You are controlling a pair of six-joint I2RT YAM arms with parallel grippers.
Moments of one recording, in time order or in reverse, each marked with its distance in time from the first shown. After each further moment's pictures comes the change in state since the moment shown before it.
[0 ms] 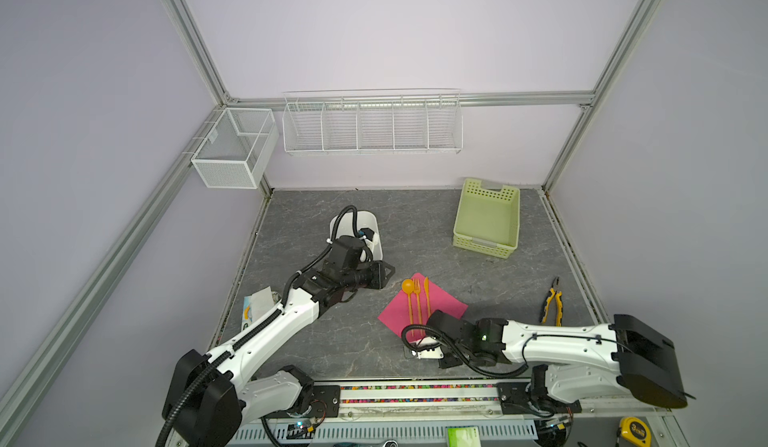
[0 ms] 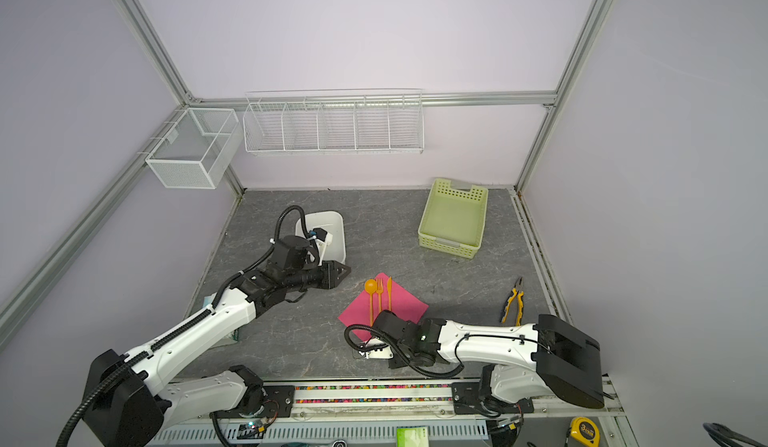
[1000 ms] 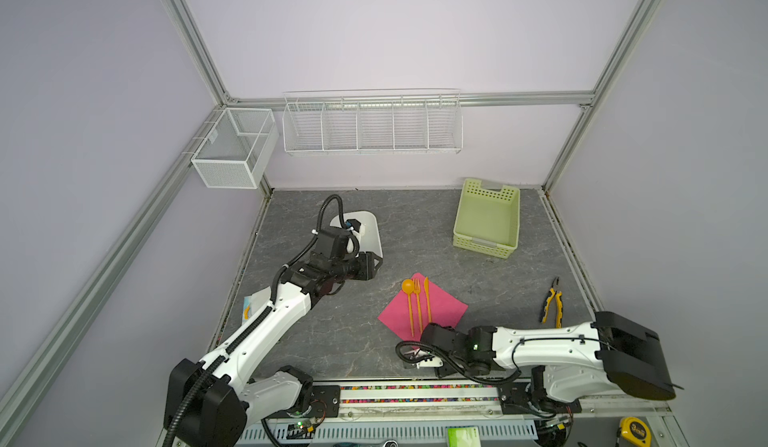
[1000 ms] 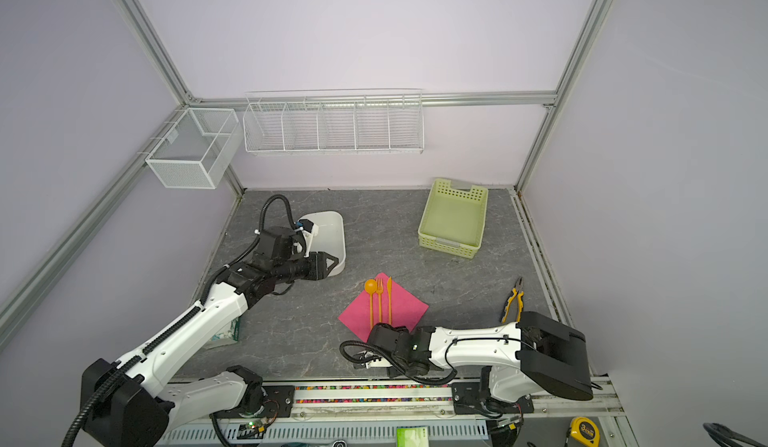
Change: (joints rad) left arm 0.137 -0.016 0.085 -0.126 -0.016 0.118; right arm 0.093 0.077 -0.017 -0.002 0.153 0.014
